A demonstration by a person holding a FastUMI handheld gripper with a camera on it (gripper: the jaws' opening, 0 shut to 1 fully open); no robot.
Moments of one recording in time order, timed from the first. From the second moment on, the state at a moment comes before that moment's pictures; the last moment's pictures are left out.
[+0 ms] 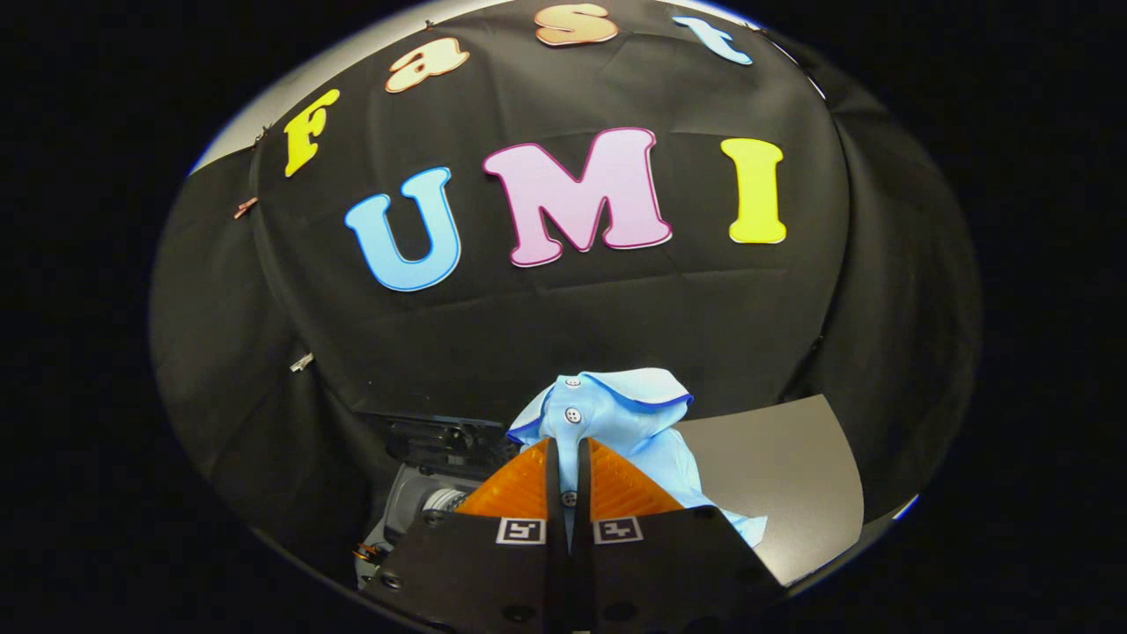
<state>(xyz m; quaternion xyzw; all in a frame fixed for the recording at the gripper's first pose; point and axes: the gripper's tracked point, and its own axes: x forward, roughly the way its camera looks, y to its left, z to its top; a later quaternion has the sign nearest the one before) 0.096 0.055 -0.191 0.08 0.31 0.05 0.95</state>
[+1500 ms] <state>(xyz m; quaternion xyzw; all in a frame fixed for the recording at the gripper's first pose) 0.094 0.349 -0.313 0.08 0.39 0.18 0.90</state>
